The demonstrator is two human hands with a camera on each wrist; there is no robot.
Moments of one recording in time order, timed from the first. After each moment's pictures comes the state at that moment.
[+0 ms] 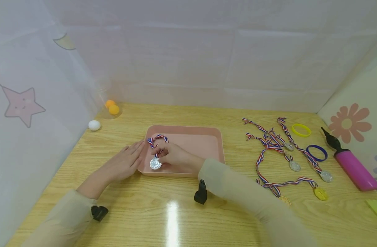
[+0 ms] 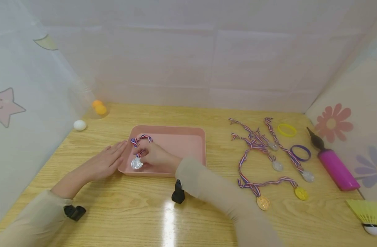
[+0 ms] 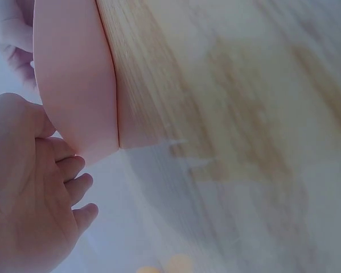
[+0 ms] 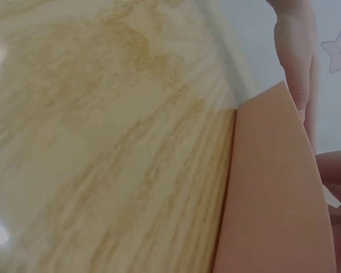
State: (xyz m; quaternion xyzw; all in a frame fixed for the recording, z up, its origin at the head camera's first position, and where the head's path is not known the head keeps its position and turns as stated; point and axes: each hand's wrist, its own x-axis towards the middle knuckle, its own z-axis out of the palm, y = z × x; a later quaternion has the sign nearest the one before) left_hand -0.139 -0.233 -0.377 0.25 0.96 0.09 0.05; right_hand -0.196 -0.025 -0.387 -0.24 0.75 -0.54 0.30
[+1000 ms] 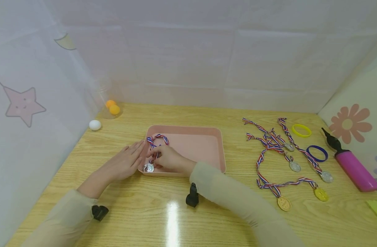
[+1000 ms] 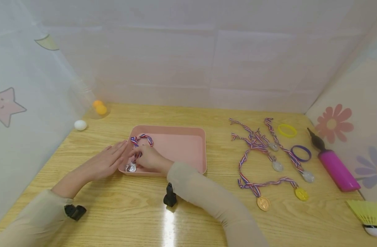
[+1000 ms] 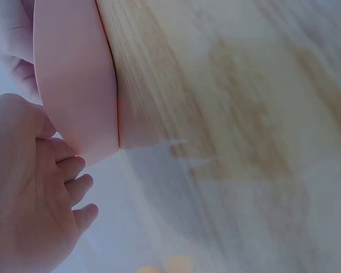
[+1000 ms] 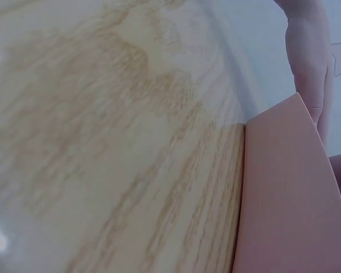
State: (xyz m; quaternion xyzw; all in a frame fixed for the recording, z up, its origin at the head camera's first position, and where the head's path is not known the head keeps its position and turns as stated) left_hand -0.139 -0.234 -0.378 0.25 0.96 0.09 0.05; right_hand -0.193 -0.049 -0.400 -0.23 0.80 -0.48 0.26
